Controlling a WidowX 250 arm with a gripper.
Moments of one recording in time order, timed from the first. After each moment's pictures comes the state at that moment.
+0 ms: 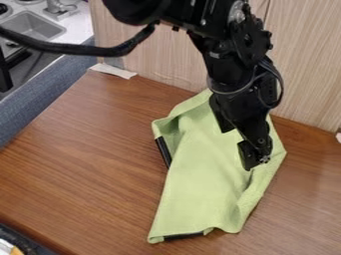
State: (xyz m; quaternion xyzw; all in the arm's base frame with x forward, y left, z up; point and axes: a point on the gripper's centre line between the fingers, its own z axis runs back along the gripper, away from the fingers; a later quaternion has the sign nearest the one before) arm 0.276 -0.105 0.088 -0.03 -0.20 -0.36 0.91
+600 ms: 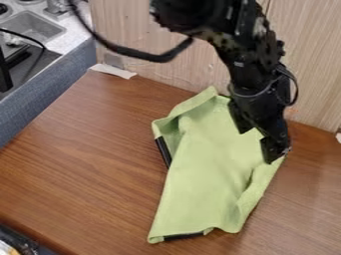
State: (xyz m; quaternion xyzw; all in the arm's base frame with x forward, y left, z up) arm 0.328 -0.119 0.052 -0.06 -0.20 -0.31 0.93
